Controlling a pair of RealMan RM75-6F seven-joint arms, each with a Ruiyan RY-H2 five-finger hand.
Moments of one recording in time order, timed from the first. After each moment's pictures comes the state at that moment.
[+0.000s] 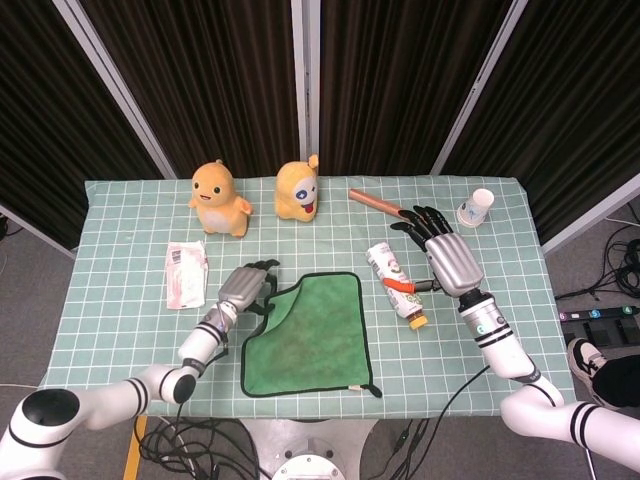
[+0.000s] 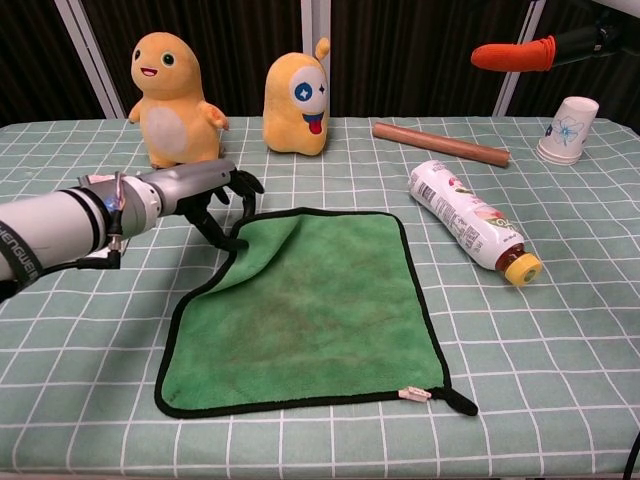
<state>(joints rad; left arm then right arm) -0.84 -1.83 -0.21 -1.06 1.08 0.71 0.04 0.65 -1.36 0.22 -1.48 -1.38 1.12 0.13</state>
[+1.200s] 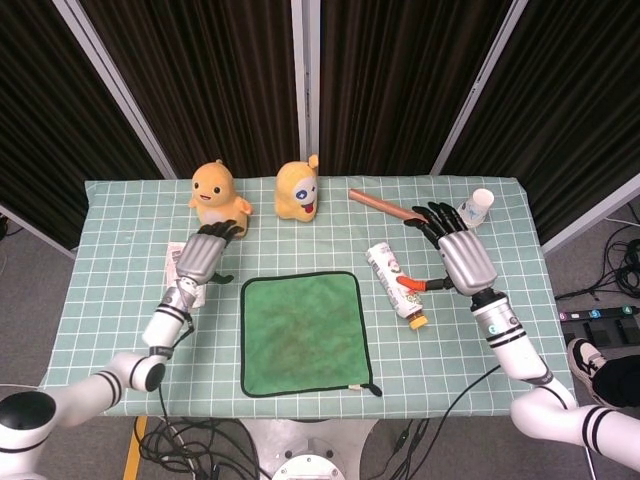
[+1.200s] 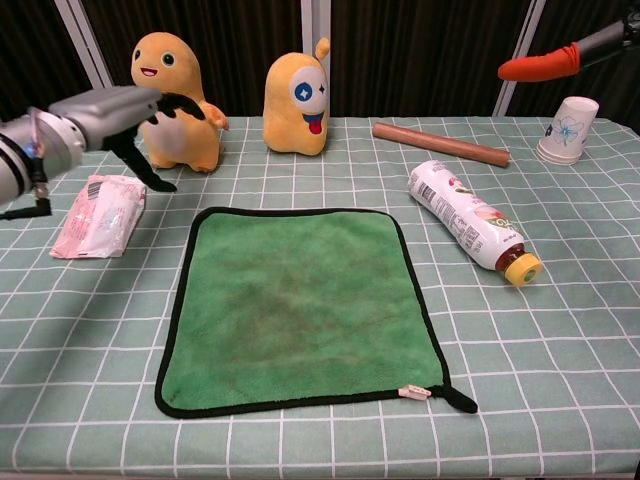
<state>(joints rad) -0.77 -1.72 -0.22 -0.98 1.18 0.90 0.05 0.62 -1.31 0.22 -1.50 -1.38 1.14 0.09</state>
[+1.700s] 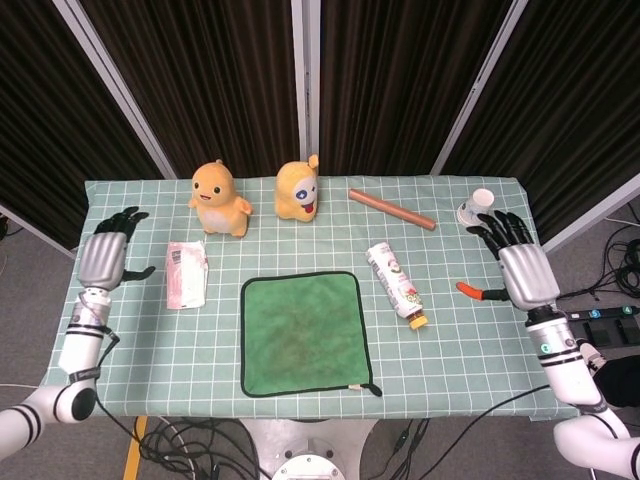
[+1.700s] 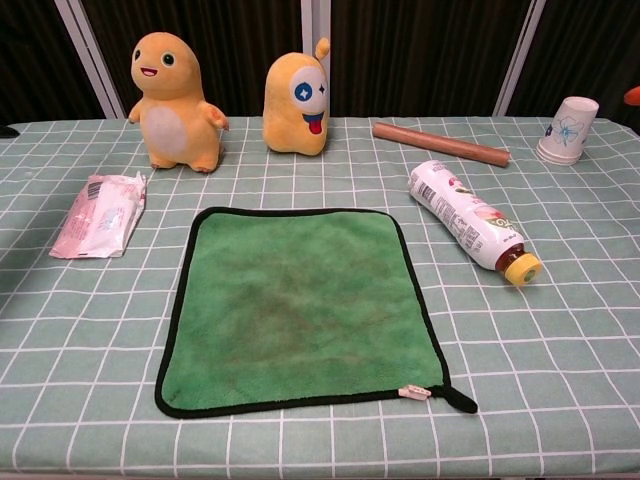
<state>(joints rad) -0.52 -1.43 -0.21 -1.25 1.16 1.16 0.01 0.47 -1.18 0.16 -1.52 -1.37 1.25 0.07</state>
